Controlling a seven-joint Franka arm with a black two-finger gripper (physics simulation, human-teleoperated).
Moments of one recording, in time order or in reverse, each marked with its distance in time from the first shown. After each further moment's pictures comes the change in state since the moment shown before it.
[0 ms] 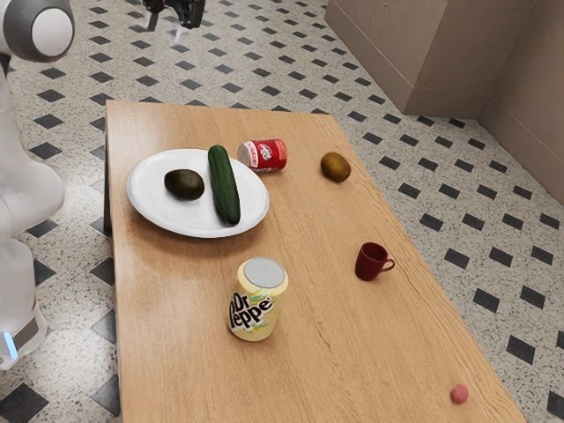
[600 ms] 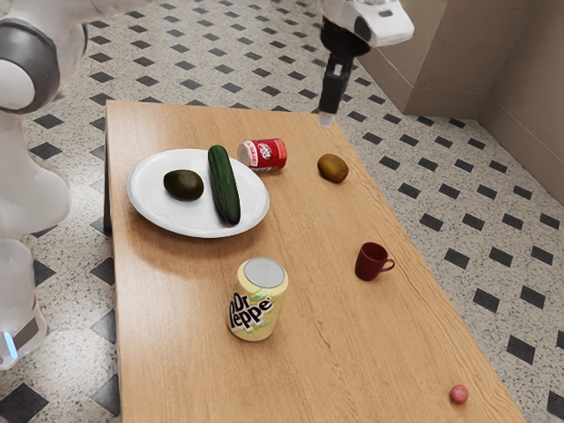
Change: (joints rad) arm -0.349 0.136 -0.656 0.204 0.050 0.197 0.135
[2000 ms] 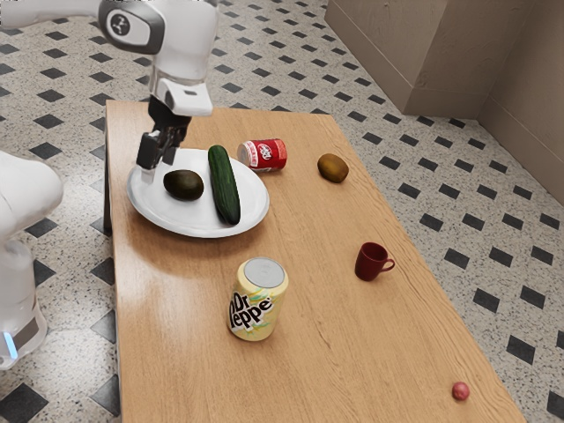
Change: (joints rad) arm 0.421 -1.070 -0.373 -1.275 0.268 0.161 -0.162
